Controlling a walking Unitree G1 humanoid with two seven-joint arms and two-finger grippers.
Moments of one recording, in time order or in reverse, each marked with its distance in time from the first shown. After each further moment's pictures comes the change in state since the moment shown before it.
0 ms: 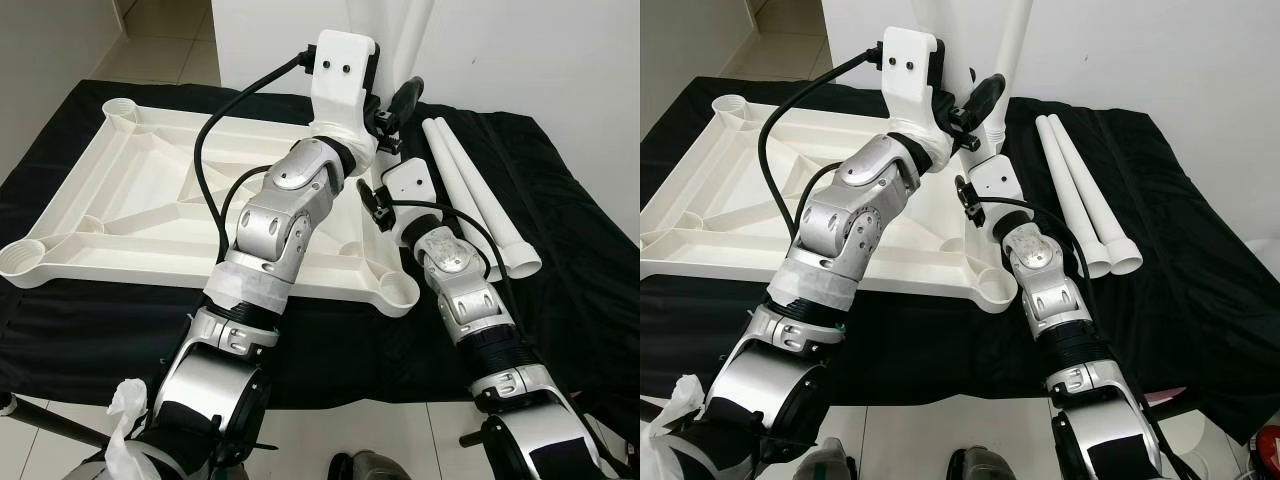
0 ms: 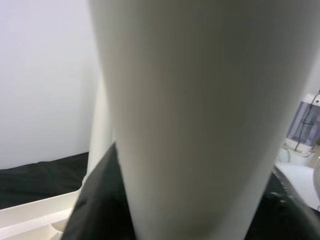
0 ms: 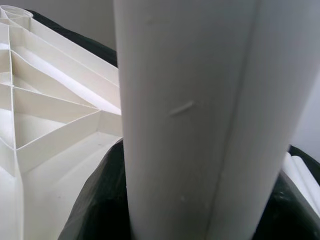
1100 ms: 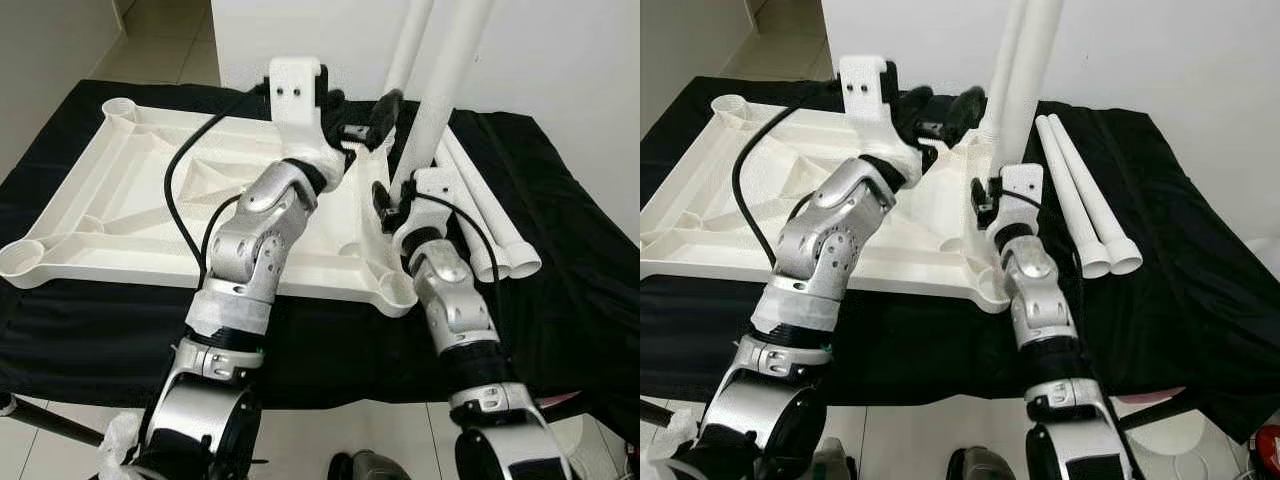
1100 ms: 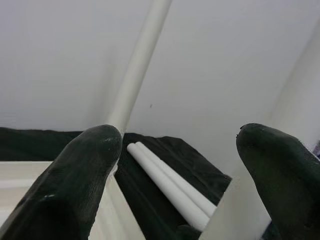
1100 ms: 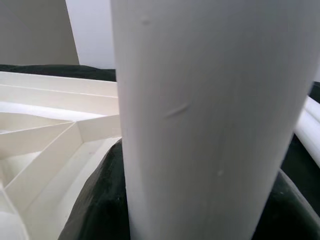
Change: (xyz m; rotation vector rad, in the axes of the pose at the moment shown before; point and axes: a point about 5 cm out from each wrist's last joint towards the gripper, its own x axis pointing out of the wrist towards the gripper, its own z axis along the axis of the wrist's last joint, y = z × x) left arm -0.034 0.024 -0.016 -0.160 -0.023 0.092; right arm -0.016 -0.002 -0.016 0.359 0.041 -0.249
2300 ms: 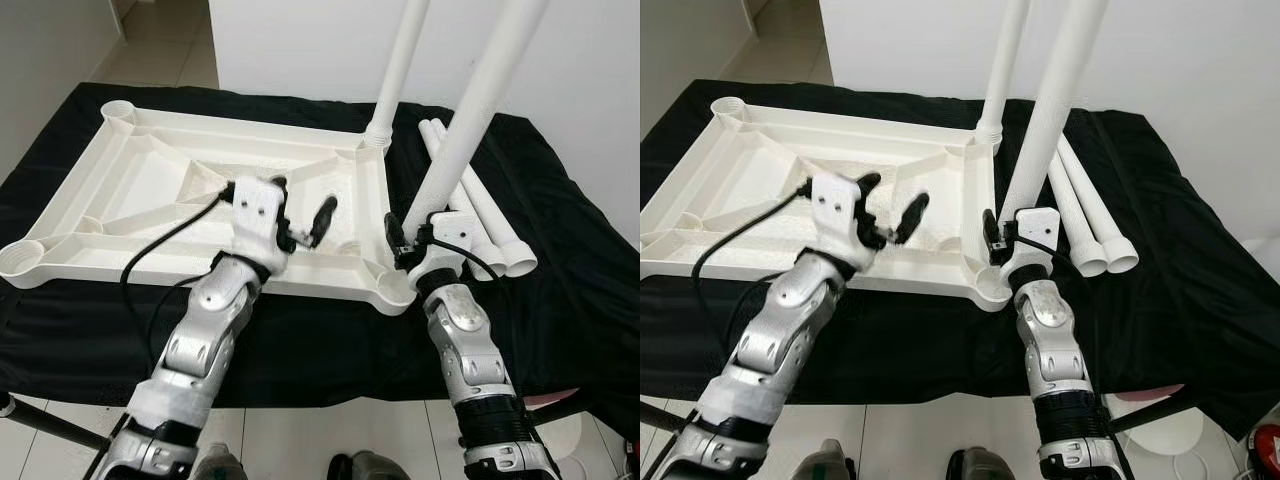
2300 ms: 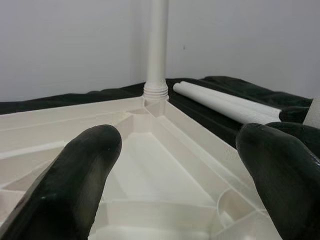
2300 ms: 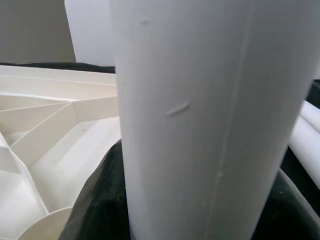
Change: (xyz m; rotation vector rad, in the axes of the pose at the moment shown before) left arm -0.087 0.034 -0.057 0.339 0.134 0.067; right arm -0.041 -0.014 -0.016 -0.010 -0.027 0.011
